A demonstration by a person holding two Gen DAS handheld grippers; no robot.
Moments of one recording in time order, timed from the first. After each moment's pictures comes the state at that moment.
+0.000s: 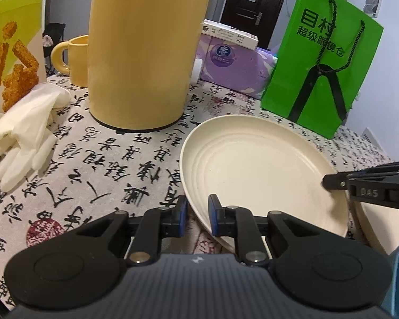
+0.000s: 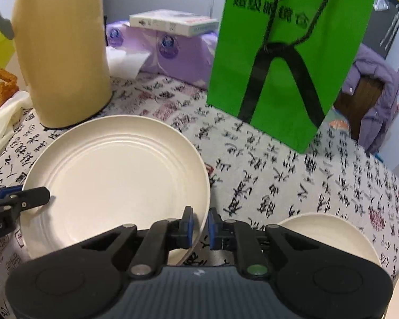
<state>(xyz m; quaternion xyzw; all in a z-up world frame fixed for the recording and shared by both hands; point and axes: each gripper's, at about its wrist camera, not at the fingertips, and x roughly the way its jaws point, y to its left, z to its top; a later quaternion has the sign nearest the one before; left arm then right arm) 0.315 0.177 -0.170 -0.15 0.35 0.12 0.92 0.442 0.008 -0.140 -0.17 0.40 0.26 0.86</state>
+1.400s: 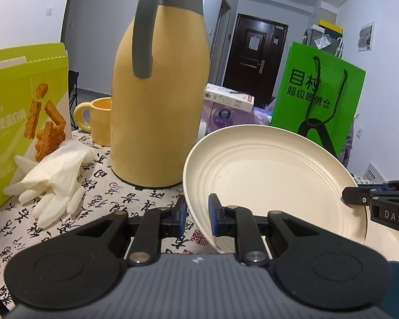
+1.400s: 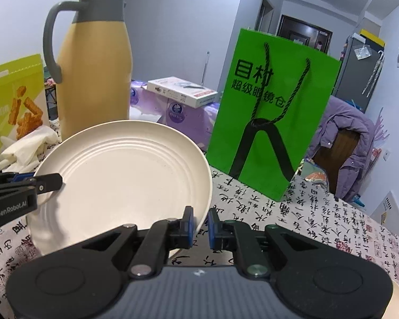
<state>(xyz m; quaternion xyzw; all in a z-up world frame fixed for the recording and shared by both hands) 0.277 0.166 -0.127 -0.12 0.23 0.15 0.95 0.372 0.001 -0.086 -0.17 0.28 0.25 0.91</state>
